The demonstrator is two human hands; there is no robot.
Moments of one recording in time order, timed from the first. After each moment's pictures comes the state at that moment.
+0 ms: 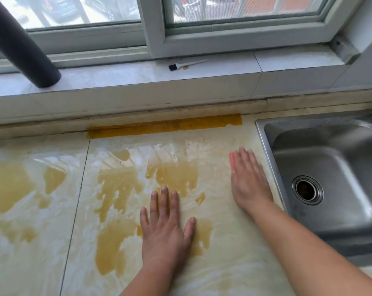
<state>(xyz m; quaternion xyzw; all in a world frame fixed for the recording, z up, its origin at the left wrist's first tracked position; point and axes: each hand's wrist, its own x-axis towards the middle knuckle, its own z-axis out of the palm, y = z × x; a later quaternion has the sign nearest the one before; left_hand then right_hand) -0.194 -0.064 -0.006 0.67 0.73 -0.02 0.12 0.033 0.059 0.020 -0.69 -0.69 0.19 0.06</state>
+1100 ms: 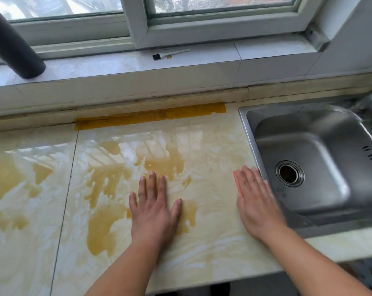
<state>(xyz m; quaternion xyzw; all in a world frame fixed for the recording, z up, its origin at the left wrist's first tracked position) -0.199 -0.062 -0.010 0.66 0.73 -0.03 0.14 0.085 -0.046 0.021 -0.68 -0.71 0.18 0.00</state>
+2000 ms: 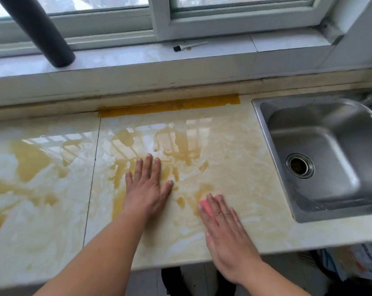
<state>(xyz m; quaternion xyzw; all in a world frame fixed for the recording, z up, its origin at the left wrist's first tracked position) -0.279 -0.051 0.007 0.68 0.71 -0.05 0.19 -0.021 -0.159 0.028 -0.55 -0.81 0.21 -0.02</state>
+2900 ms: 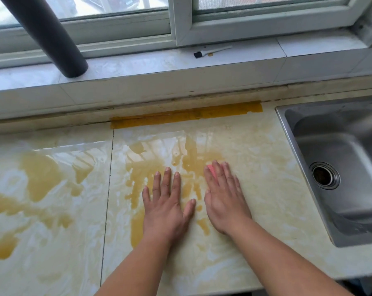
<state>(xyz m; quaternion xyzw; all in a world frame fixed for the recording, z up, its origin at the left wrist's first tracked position) -0.282 -0.051 -0.003 0.70 0.70 -0.06 0.15 -0.097 -0.026 0.019 -0.64 -0.74 0.21 0.00</state>
